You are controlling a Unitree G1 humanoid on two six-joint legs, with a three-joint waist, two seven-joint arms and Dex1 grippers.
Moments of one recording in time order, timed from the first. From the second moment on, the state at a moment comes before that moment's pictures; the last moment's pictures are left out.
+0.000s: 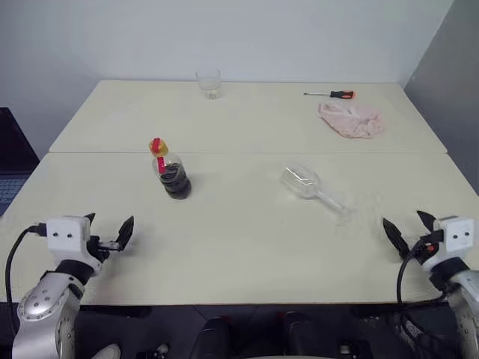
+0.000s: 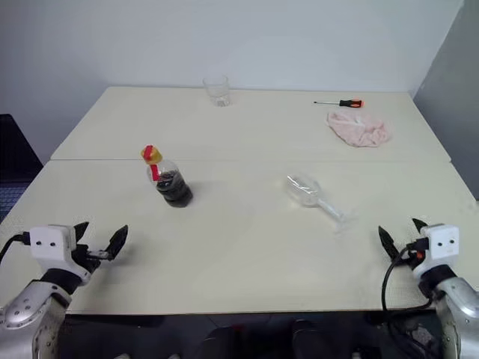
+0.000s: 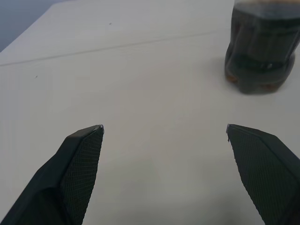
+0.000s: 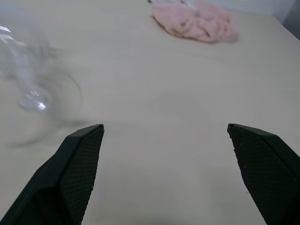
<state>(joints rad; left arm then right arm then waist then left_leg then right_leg) 0.15 0.50 0.48 -0.19 -0.36 0.25 -0.48 0.18 -0.48 -0.39 -0.25 0.37 0.18 0.50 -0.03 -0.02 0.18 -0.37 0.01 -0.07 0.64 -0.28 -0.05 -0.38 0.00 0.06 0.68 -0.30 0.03</state>
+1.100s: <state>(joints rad) -0.07 0.54 0.29 -0.05 -0.37 0.21 -0.67 0.10 -0.59 -0.21 -0.63 0.72 0.51 0.67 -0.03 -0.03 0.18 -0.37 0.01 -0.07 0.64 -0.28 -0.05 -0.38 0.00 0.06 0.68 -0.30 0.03</state>
